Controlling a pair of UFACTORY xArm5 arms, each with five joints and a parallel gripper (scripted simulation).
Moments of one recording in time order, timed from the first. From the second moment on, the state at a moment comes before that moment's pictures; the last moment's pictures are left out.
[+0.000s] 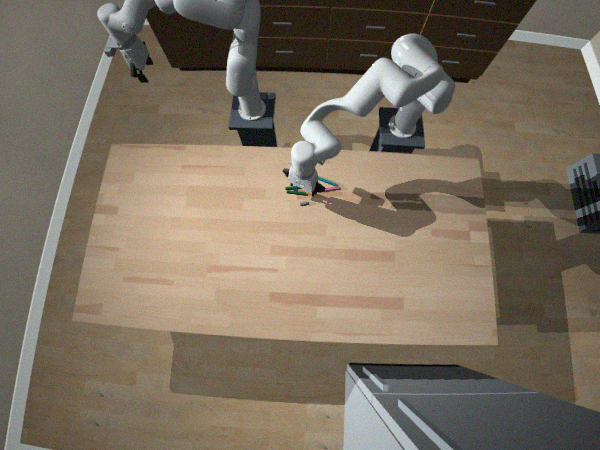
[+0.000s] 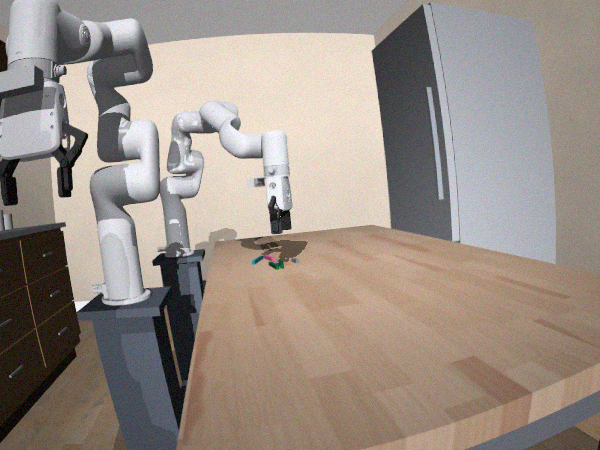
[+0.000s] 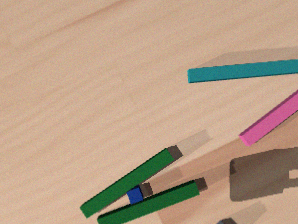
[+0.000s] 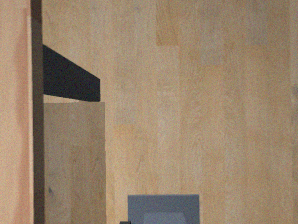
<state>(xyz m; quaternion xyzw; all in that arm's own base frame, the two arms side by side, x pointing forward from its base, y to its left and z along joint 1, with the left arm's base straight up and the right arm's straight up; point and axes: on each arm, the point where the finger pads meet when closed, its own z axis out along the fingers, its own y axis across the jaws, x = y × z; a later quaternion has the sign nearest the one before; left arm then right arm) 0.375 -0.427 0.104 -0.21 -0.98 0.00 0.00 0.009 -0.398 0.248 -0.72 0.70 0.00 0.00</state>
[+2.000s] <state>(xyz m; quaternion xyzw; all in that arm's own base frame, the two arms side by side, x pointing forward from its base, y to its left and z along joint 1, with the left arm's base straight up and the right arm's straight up) 0.332 -0.425 0.089 -0.64 -0.77 0.00 0.00 0.009 -0.398 0.248 -0.72 0.70 0.00 0.00</state>
